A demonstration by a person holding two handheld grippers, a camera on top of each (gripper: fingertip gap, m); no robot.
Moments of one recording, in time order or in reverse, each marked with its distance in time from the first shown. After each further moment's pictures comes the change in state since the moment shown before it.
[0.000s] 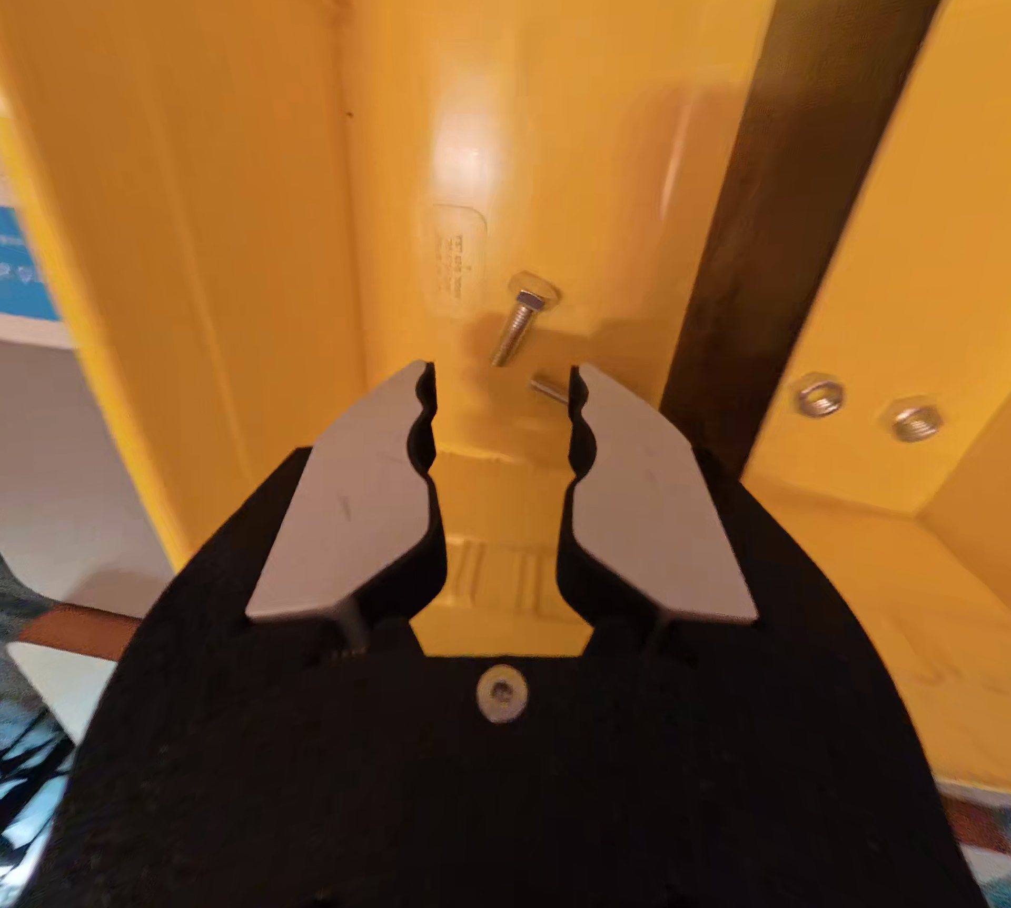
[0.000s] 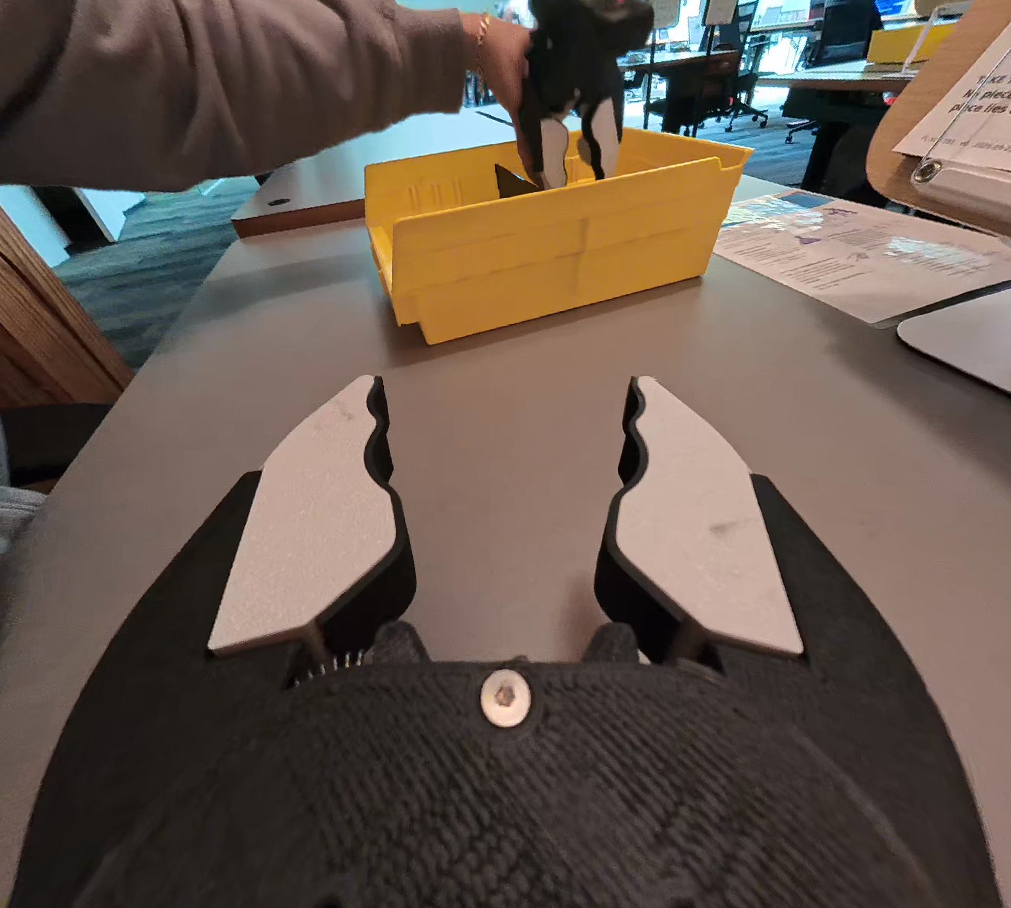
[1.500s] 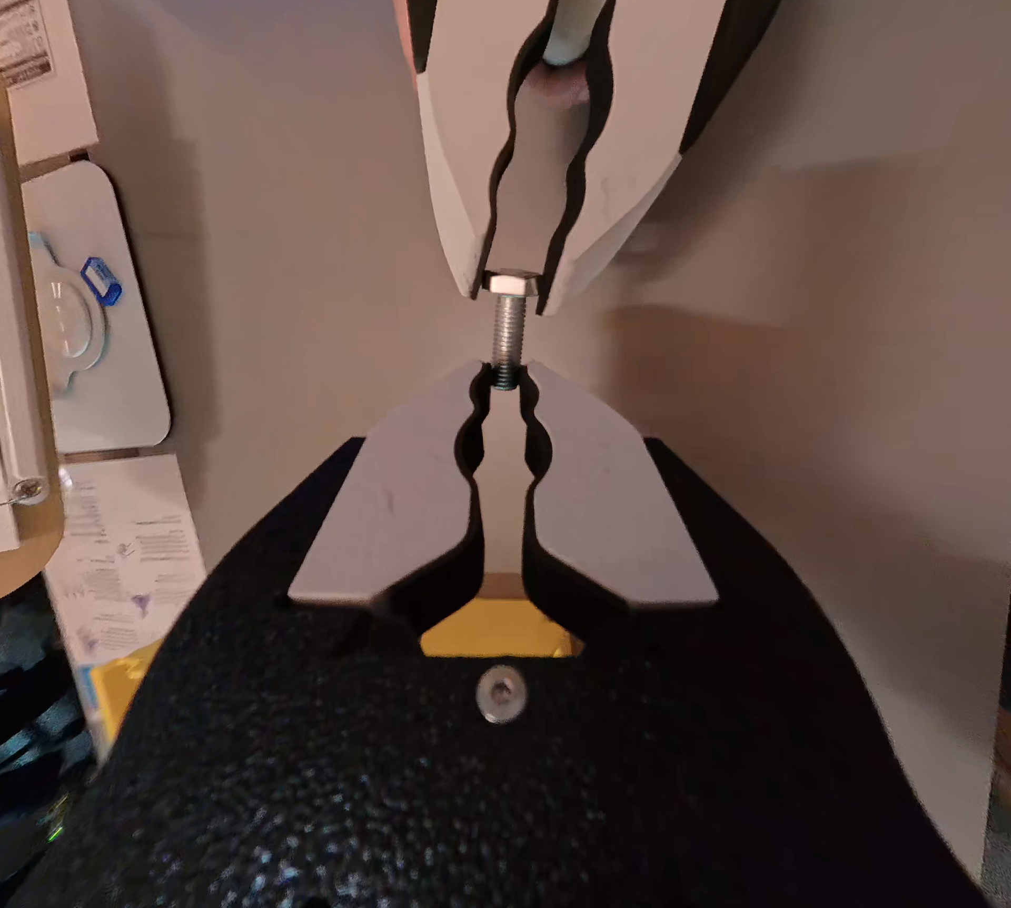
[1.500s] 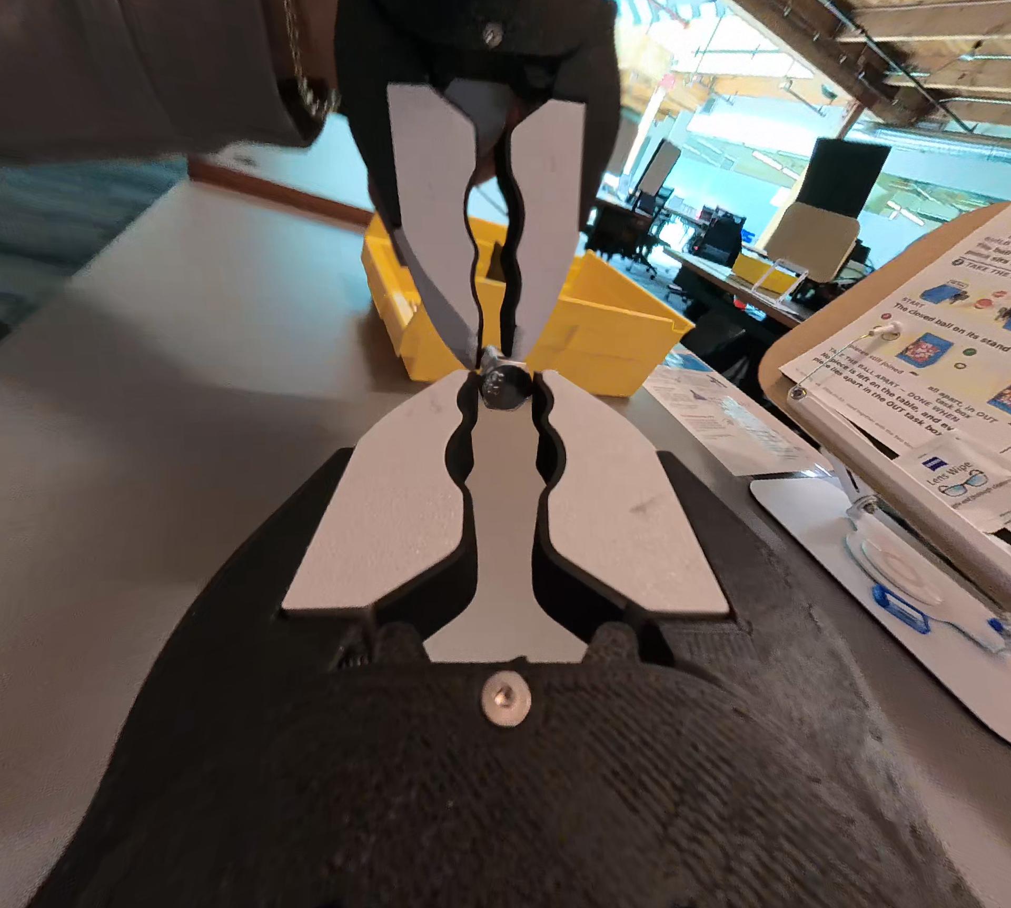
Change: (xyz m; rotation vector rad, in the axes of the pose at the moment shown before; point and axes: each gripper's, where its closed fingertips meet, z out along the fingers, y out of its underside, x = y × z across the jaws) left arm 0.234 -0.275 -0.094 0.417 -0.109 0.247; right arm -0.049 -0.031 -0.017 0.112 0.093 -0.437
